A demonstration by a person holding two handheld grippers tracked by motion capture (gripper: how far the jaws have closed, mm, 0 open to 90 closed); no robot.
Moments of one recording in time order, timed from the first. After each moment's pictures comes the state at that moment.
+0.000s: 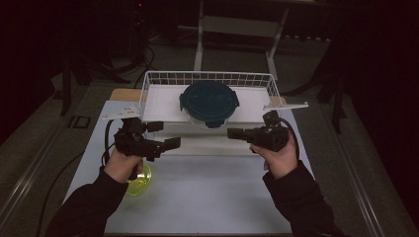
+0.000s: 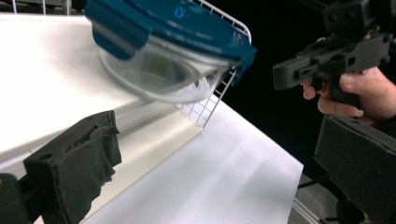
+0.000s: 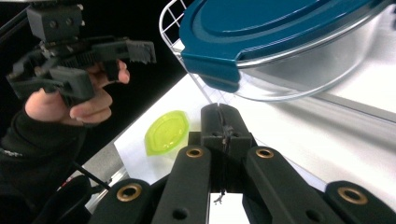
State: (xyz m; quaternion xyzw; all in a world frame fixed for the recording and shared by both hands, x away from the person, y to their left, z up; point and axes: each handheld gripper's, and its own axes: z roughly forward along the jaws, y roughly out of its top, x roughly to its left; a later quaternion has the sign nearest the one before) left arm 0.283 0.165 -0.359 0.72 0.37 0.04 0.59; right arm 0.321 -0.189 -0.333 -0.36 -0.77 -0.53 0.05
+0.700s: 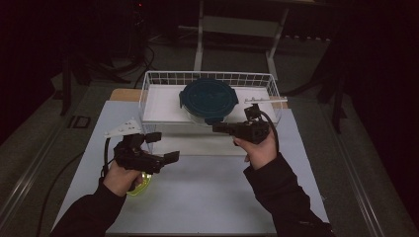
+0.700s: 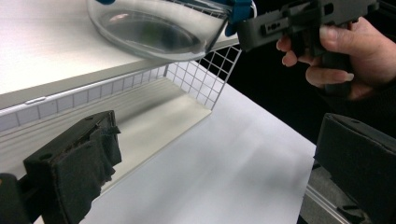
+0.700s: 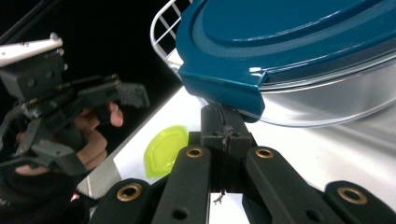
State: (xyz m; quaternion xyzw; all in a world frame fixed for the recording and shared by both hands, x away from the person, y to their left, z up) left arm 0.266 0.166 -0.380 0.73 0.36 0.07 0.57; right arm 0.343 -0.152 -0.343 -0.39 -0.75 -0.53 0.06
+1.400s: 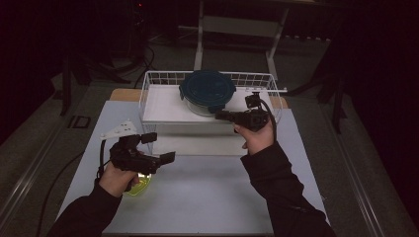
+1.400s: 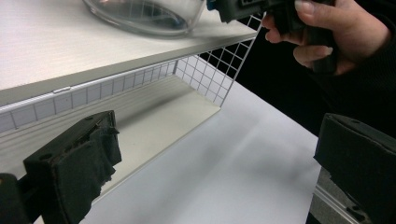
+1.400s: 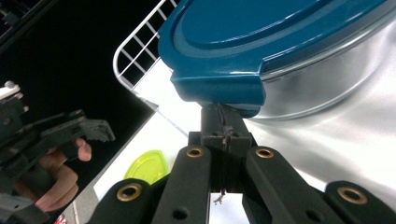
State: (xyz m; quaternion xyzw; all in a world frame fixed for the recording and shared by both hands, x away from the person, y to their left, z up) left arm 0.265 0.174 -0.385 0.74 0.36 0.08 0.57; right arm 0.376 -0.153 -0.342 -0.43 -0.73 -0.53 0.04
